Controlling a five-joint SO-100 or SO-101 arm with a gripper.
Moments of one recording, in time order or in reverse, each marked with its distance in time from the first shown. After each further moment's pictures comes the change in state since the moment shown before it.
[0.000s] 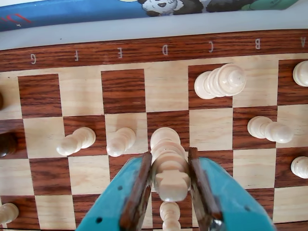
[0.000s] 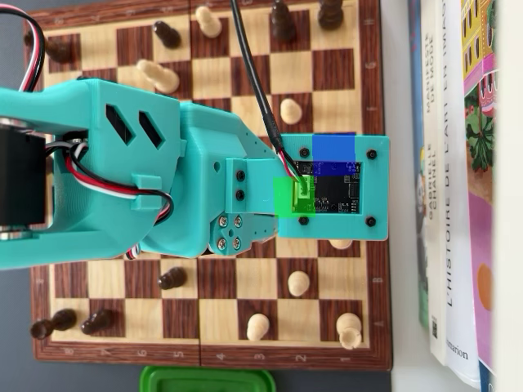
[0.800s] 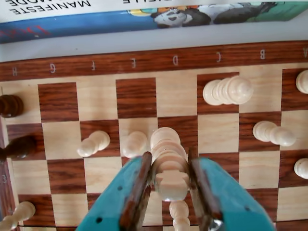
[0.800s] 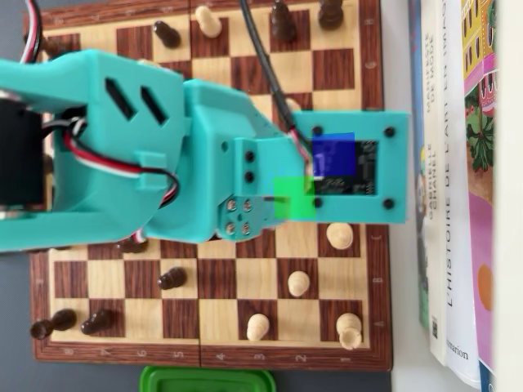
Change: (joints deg) arm -1.4 0.5 -3.3 2.2 1.7
